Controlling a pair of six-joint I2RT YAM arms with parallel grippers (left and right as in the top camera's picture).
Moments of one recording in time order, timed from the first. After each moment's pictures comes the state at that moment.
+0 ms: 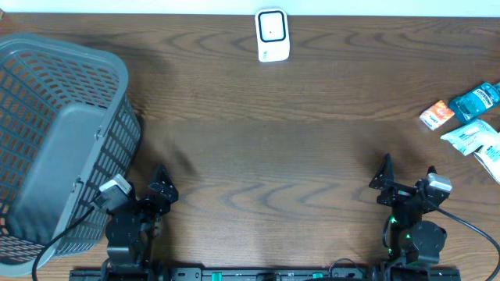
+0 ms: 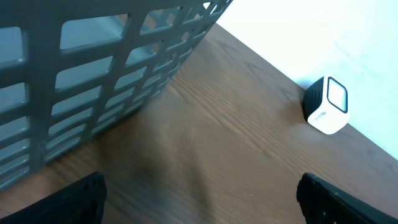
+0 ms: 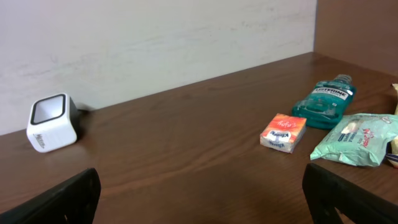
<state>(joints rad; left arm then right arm) -0.04 0.01 0.14 -0.48 -0.12 -0.62 -0.12 0.01 0.01 -0.06 0.10 0.21</state>
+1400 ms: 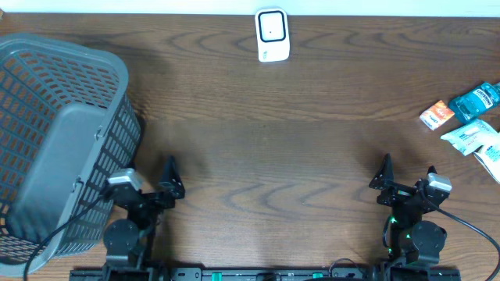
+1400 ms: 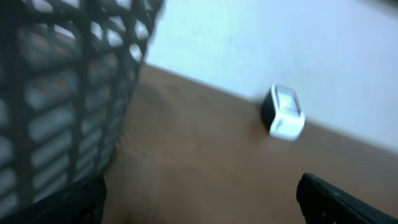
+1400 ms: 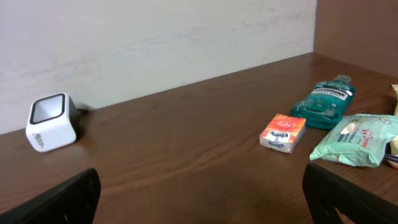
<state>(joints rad) -0.07 0.01 0.08 -0.19 -0.02 -0.35 -0.12 0.01 0.01 -0.06 0.10 0.20</state>
